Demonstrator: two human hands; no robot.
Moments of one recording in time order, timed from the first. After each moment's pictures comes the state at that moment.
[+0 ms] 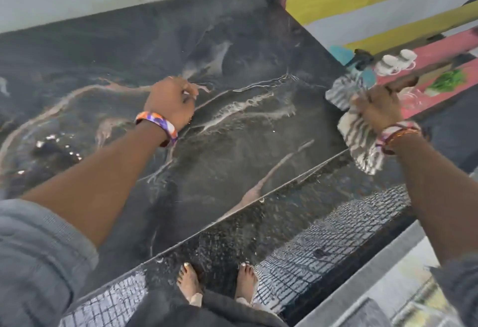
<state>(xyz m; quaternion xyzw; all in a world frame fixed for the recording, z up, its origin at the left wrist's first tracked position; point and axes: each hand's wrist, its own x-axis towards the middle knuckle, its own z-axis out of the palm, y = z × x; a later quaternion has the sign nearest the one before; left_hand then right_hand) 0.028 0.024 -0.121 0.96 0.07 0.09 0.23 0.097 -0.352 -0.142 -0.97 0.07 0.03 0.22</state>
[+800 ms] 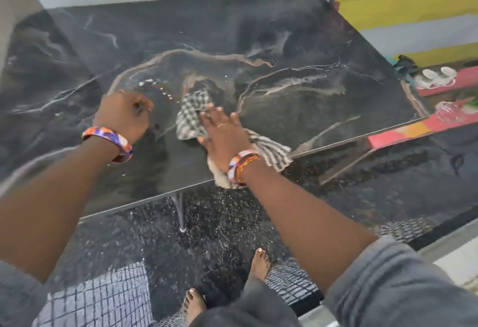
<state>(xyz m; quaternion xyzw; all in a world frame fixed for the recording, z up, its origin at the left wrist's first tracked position) -0.170 0.154 -0.117 0.95 0.22 0.12 0.20 -0.118 -0.031 -0.160 -0.92 -0.37 0.08 0.10</state>
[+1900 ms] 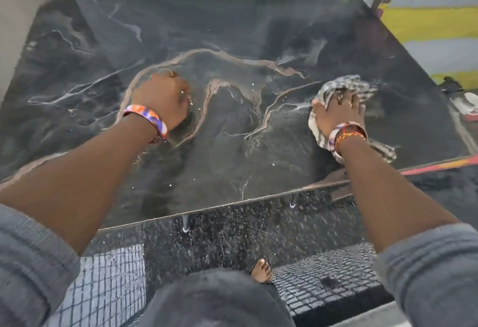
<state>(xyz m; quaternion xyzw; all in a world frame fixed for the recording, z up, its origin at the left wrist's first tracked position) -0.125 0.159 -0.115 0.98 0.16 0.08 0.10 0.024 -0.124 -0.159 -0.99 -0.04 0.09 0.06</state>
